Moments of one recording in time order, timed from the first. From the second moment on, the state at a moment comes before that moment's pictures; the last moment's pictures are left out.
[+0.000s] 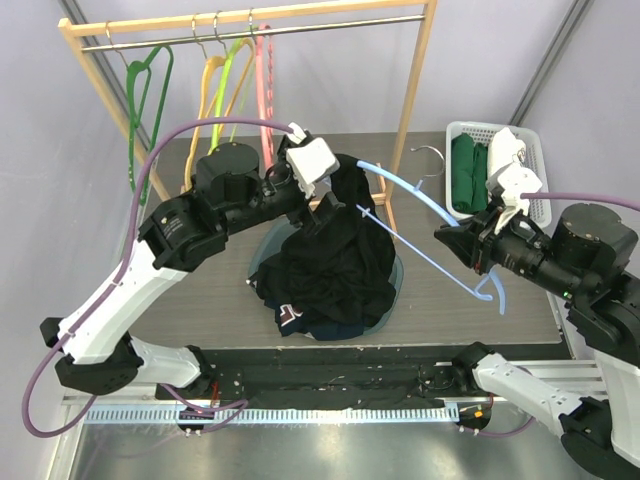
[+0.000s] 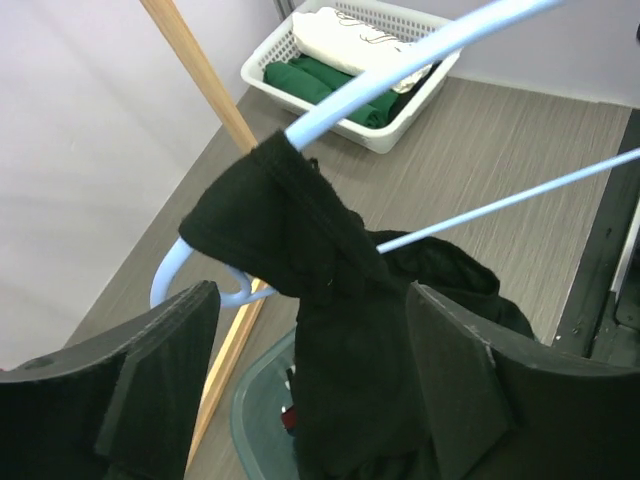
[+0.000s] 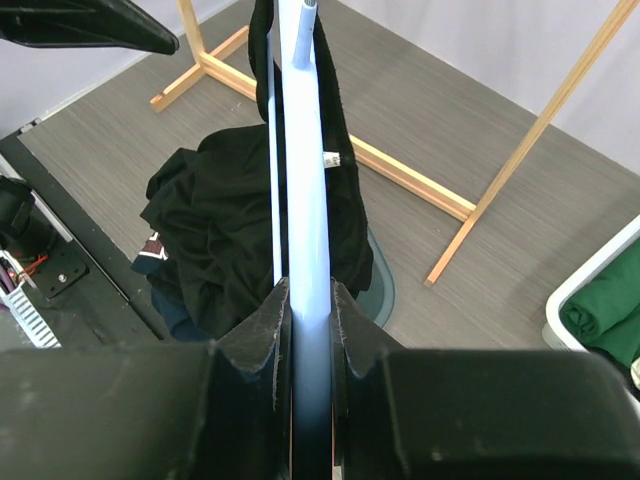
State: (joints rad) left arm -0.93 1.31 1.80 -0.69 0.05 0.28; right arm 0.55 0.84 1.65 -1.05 -0.19 -0.06
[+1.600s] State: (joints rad) left arm -0.95 1.42 1.89 -0.63 -0.17 0.34; right arm 0.55 0.76 1.54 -1.03 -0.16 -0.04
